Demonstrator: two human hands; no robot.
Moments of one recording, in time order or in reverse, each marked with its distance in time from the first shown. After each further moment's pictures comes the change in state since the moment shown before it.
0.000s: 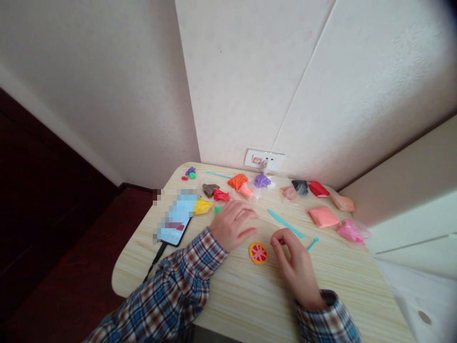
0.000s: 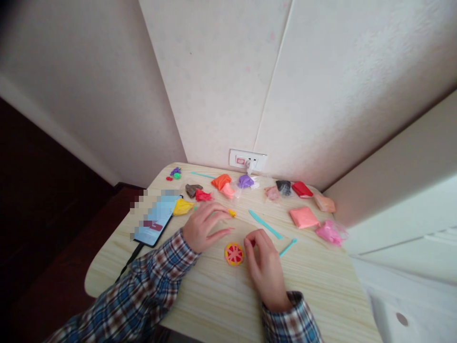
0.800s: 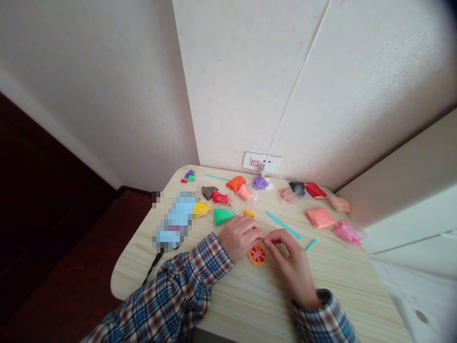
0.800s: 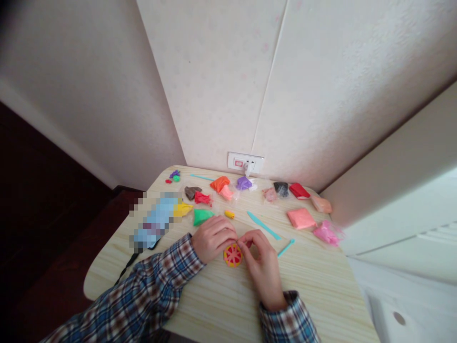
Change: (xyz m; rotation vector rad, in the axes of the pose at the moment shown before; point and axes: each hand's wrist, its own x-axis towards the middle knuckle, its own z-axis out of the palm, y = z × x) left_hand -0.004 0.016 0.024 -0.031 -0.007 0.114; right_hand 0.006 0.000 0.003 0.187 0.041 0.050
